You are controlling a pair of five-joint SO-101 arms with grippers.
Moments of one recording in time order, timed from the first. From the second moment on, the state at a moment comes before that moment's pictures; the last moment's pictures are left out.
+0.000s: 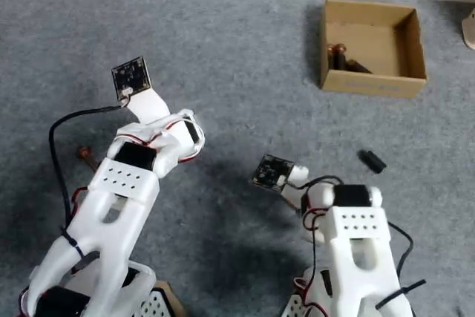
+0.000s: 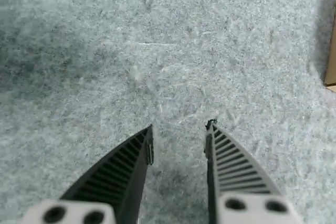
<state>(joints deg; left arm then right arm) 8.9 -30.6 49.3 38.3 40.6 -5.8 -47.8 66.8 68.4 64.1</state>
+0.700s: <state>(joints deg) 8.9 -30.6 49.7 38.3 40.6 -6.5 -48.4 83.9 46.5 63.5</state>
